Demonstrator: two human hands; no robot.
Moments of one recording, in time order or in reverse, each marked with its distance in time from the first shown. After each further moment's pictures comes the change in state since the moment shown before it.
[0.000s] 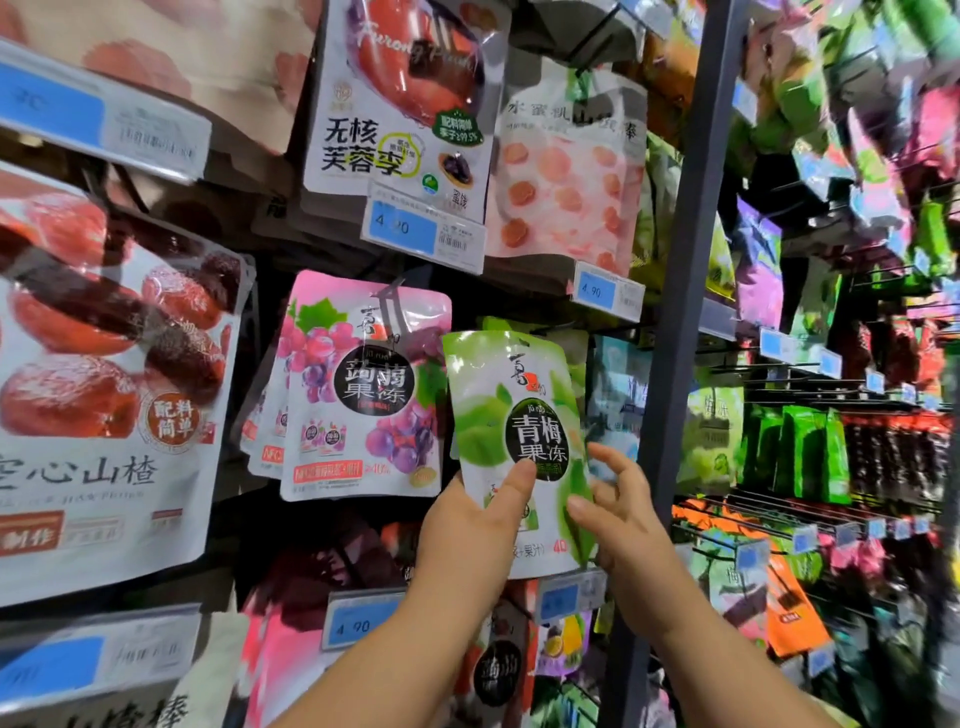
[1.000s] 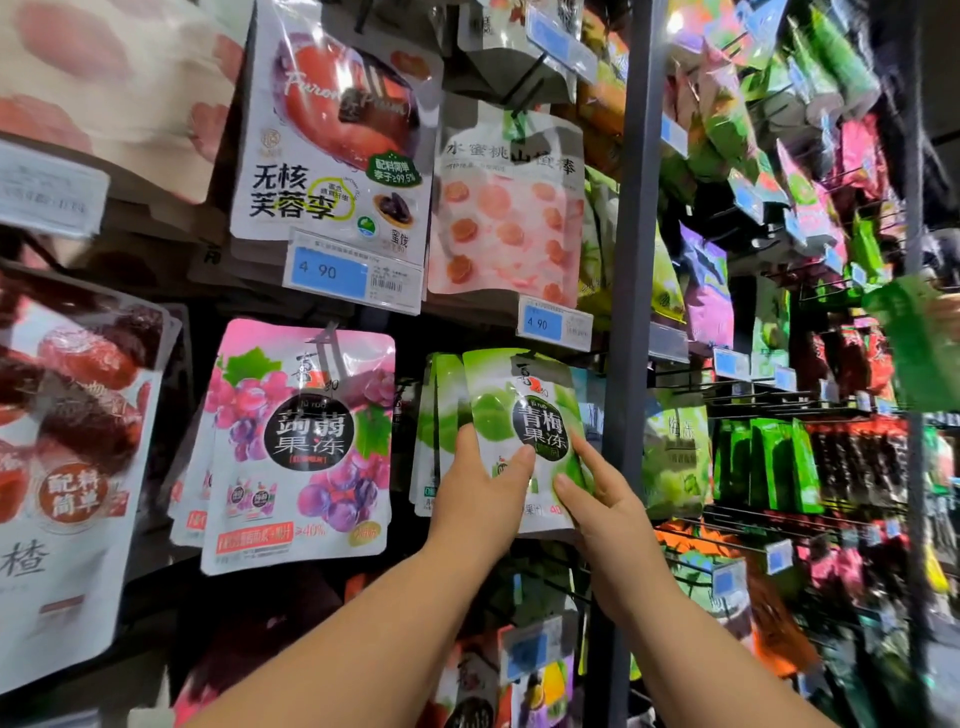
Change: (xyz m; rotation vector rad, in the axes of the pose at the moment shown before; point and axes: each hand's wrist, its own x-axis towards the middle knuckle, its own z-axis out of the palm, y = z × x) left_hand 0.064 0.018 0.050 0.132 -0.128 0.035; right_hand 0.046 -0.004 -0.027 0.082 0.205 -0.034
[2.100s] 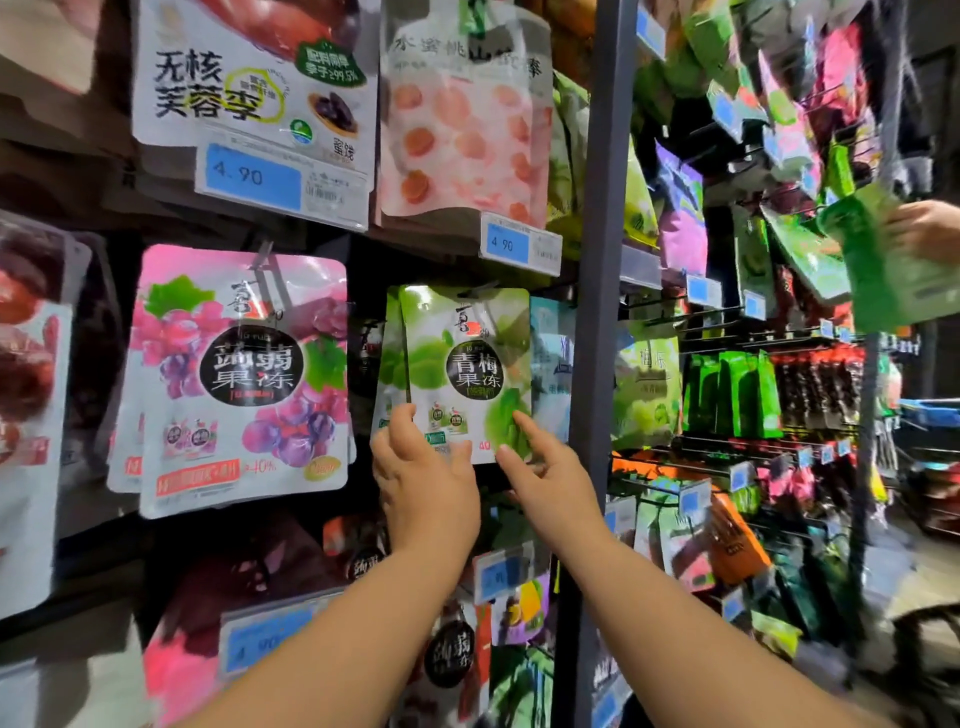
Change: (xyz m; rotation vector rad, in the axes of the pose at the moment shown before) left_hand -0.012 -0.058 0.017 0.398 0.357 -0.019; right_hand 0.005 0.047 0.003 -0.570 0.068 0.005
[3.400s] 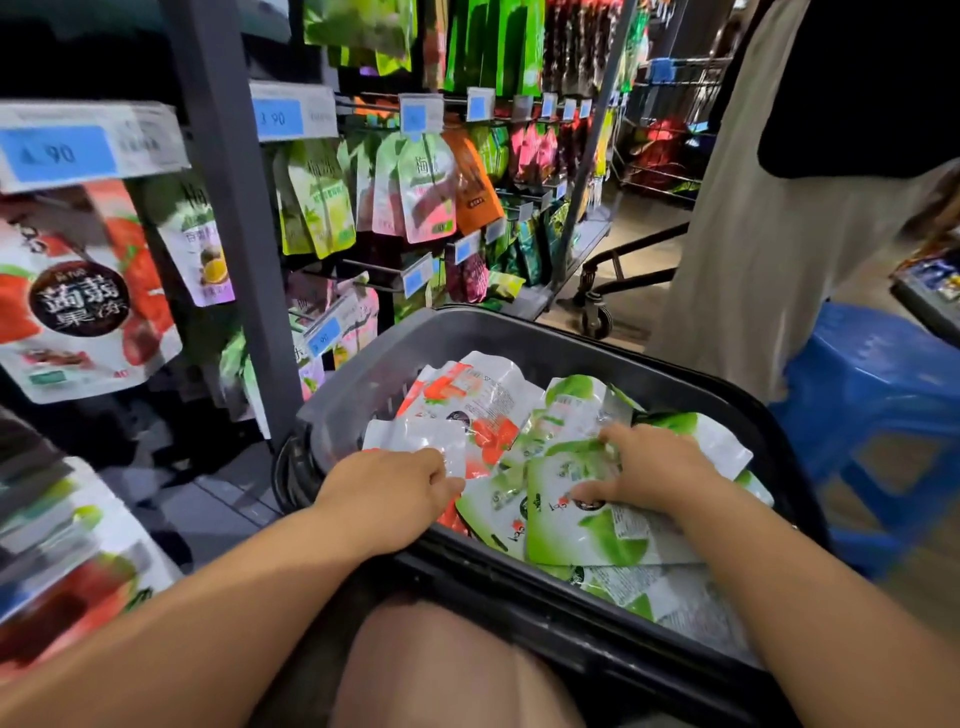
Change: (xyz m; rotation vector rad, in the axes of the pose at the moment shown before) left_hand -0.292 -0.080 0.105 0.579 -1.410 0.477; right_hand -0.319 0.180 -0.283 -1.264 -0.529 0.920
